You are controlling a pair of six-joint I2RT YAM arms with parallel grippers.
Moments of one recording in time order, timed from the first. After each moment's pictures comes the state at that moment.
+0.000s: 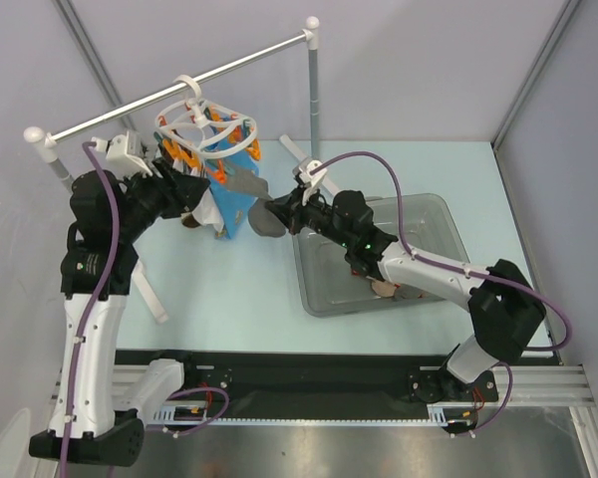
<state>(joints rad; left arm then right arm) -0.05 0.91 1.32 -0.60 0.35 -0.44 0.84 1.57 1.10 0.56 -0.16 0.15</state>
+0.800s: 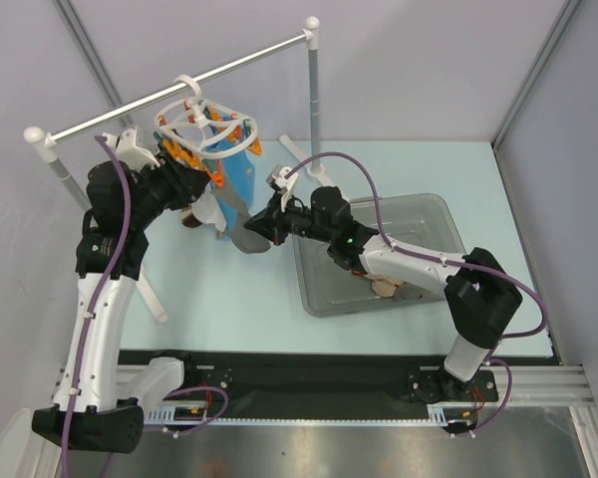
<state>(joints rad) -0.05 1.00 1.26 -0.48 0.31 -0.49 0.87 1.71 1.21 0.48 -0.39 0.20</state>
